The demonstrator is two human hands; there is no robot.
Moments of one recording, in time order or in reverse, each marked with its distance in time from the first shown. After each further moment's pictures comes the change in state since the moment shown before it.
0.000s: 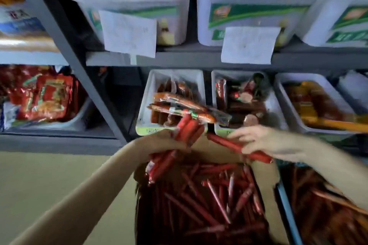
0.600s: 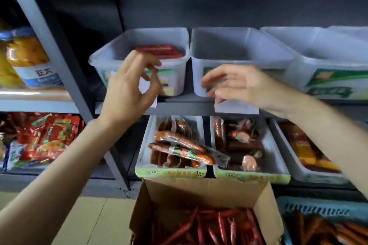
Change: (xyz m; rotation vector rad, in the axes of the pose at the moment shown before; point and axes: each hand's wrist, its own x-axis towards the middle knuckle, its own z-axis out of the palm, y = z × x) left_hand -0.063 0.141 -0.074 0.724 1.137 1.238; right_hand -0.033 -0.166 -0.045 -0.203 0.267 -0.736
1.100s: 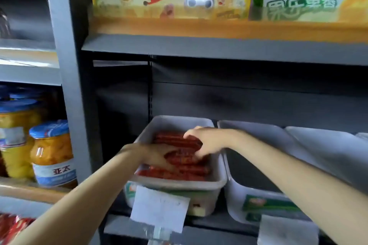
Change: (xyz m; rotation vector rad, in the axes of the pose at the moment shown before) left_hand 0.112 -0.158 0.044 0.183 -1.243 -0.368; right_hand 0.238 -0.015 -0.007 -1.011 -0.344 0.113
